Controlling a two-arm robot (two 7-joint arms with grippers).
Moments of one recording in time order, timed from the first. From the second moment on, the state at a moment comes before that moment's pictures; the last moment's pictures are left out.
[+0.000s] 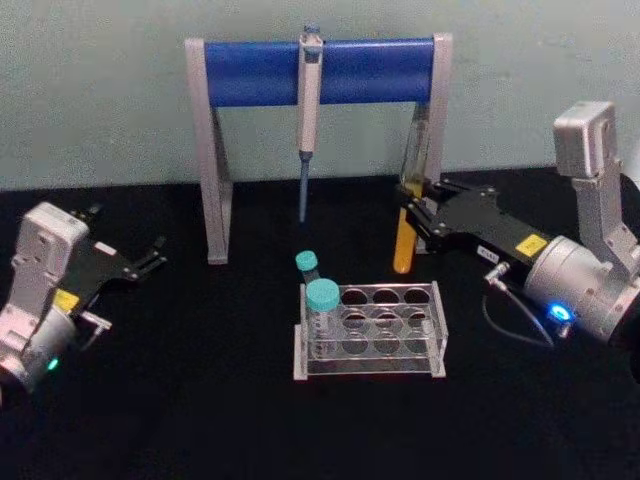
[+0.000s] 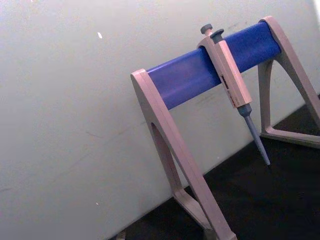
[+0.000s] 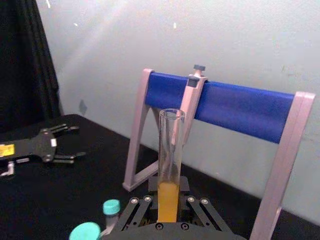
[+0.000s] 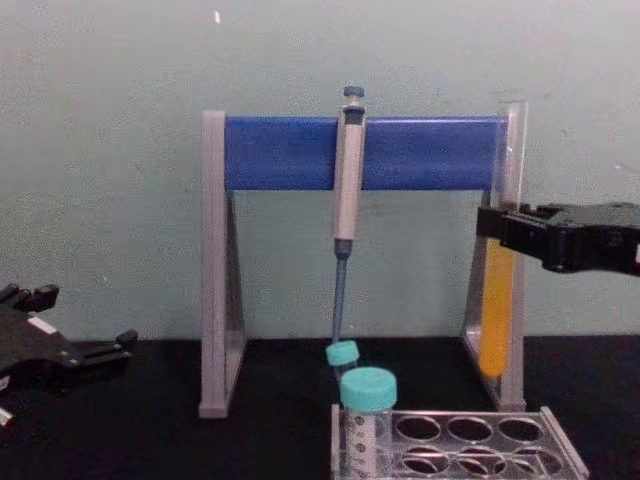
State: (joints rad) left arm -0.20 0.60 0.45 -1.41 -0.25 -0.12 0.03; right arm 0.19 0.48 -0.33 -1.69 0.48 0.15 0.38
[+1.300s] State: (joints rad) left arm -0.20 0.60 0.45 -1.41 -0.25 -0.12 0.03; right arm 0.17 0.48 -0.37 -1.66 0.48 0.15 0.37
